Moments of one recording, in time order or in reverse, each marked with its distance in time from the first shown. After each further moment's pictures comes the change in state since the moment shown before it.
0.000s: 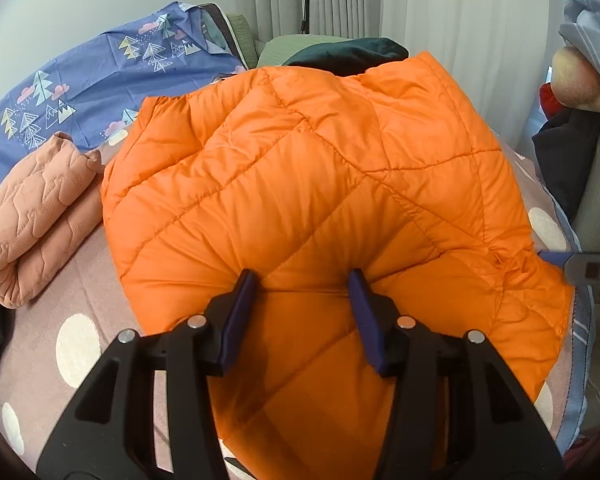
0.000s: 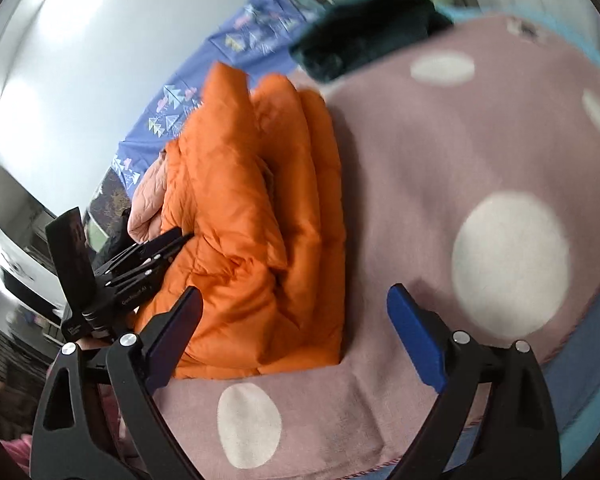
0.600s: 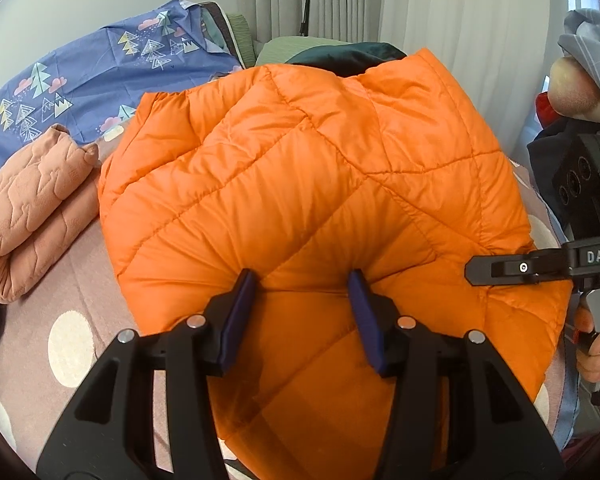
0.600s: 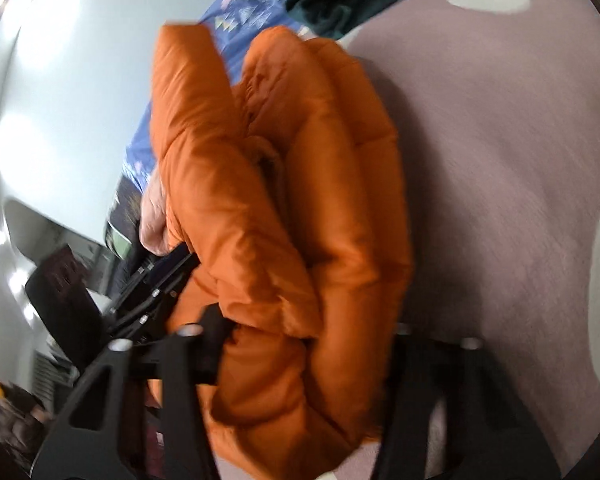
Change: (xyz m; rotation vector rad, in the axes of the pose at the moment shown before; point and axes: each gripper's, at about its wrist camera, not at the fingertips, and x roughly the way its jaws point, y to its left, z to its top) left arm 0.001 0.008 -0.004 -0.020 -0.010 -0.037; right arm 0.051 0.002 0.026 0.114 0.069 0.069
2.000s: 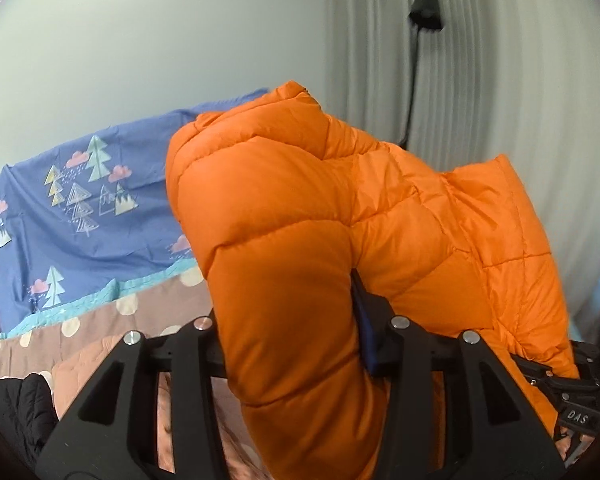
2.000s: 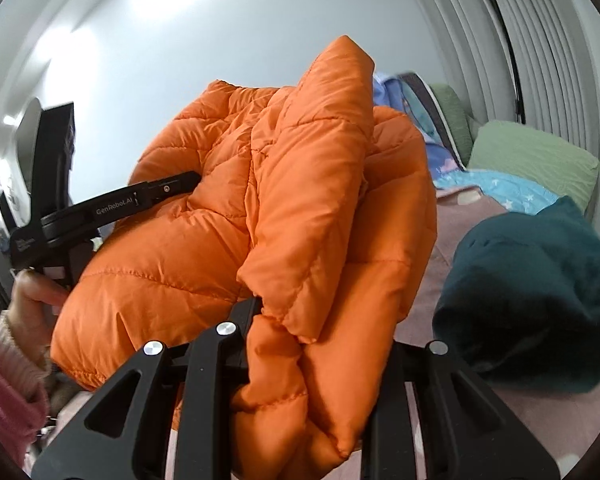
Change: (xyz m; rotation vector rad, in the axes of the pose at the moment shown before) left arm 0.021 0.177 0.275 -0.142 -0.259 0.235; right arm 0.082 0.172 0.219 -0.591 -0.326 -0.086
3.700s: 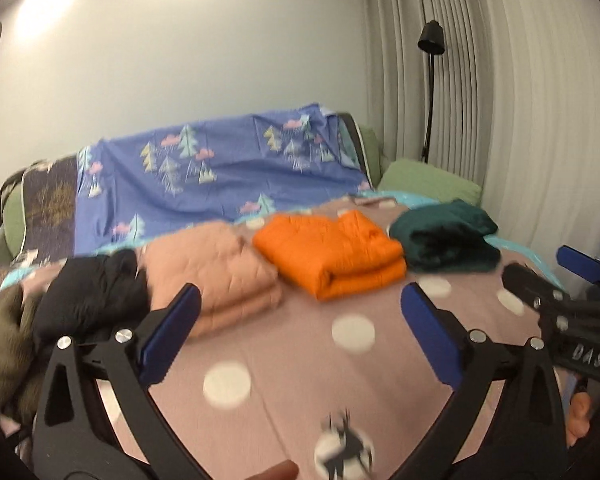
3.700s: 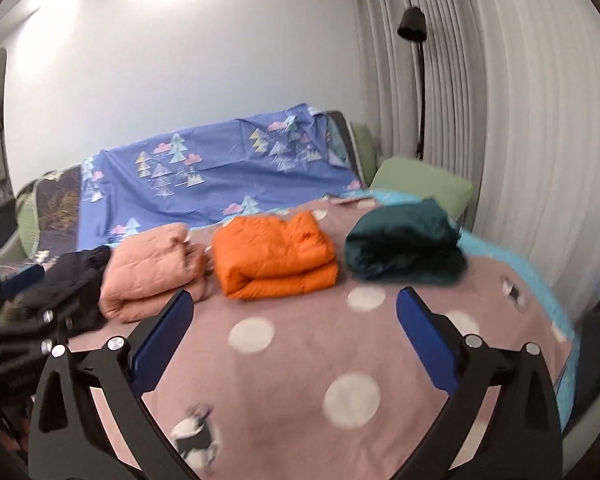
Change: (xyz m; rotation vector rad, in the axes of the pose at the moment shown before) left arm -0.290 -0.076 -0.188 -0.092 -0.073 0.187; right arm -0.202 0.145 -0.119 -0.083 -0.092 -0.388
